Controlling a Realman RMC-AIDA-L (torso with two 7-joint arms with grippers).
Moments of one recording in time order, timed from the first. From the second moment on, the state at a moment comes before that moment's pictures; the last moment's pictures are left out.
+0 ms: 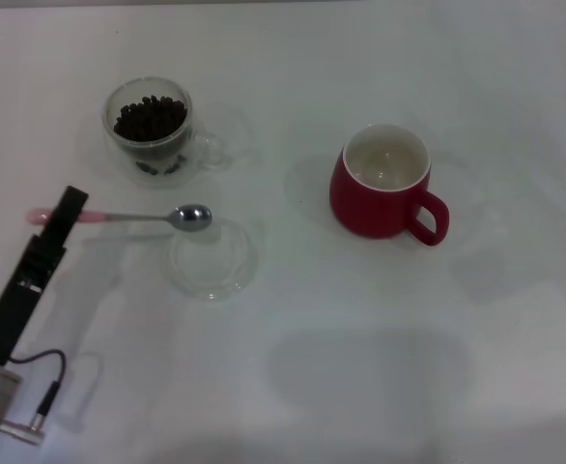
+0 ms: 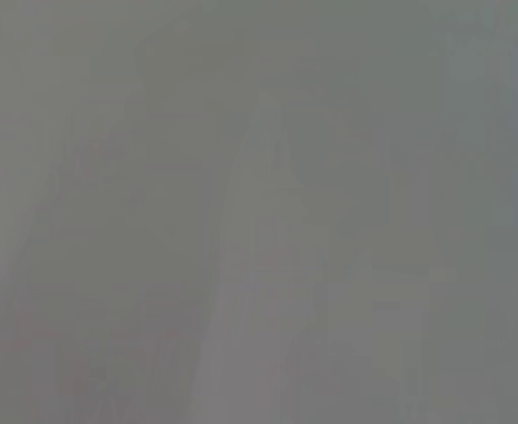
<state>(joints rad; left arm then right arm) -0.30 -2.08 0.53 -0.39 1.24 1.58 -1.05 0.21 2.01 -0.71 -0.38 -0.90 -1.54 0.51</state>
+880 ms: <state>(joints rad) -0.42 -1.98 0.60 0.35 1.44 1.47 -1.78 0.22 2.01 -0.71 -0.26 -0.89 -1.69 0.51</state>
